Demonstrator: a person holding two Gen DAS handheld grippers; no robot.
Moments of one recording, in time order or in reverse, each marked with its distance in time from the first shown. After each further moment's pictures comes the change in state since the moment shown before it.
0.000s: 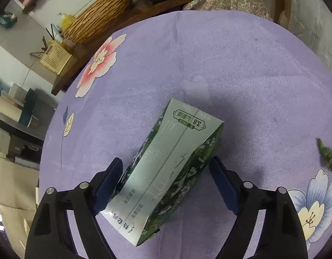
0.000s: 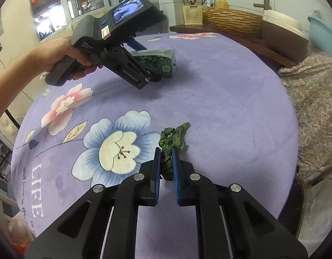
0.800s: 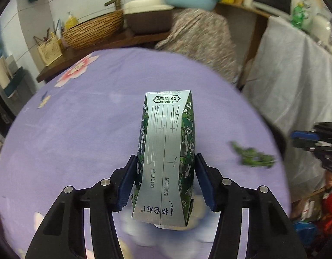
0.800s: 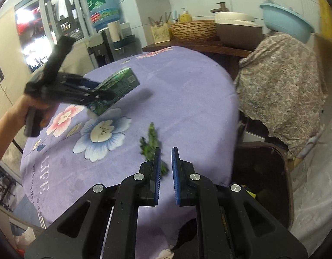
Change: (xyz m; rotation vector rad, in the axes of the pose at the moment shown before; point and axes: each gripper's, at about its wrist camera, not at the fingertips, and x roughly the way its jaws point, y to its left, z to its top) left arm -0.104 -0.094 -0.046 -0.239 -0.279 -0.306; right arm -0.097 -0.057 -0.080 0.176 -0.147 -0.058
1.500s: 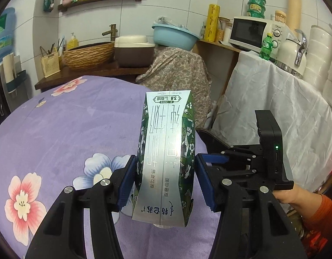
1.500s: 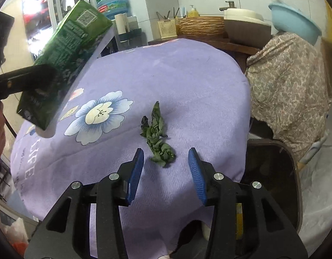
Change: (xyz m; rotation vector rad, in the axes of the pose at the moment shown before) left arm -0.063 -0.066 -0.050 -0.088 -0.247 -0.066; right arm 0.042 0.015 -0.024 -0.070 -0.015 -0.026
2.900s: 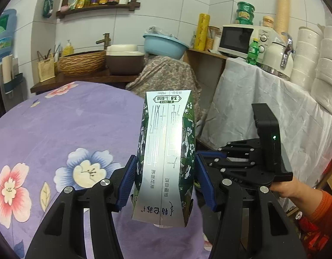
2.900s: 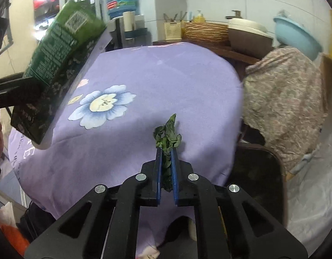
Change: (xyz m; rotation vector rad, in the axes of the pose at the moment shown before) left arm -0.013 -0.036 -0.023 0.008 -0.083 -0.061; right arm -0.031 -0.013 -0.014 -0.084 -0.012 -0.029
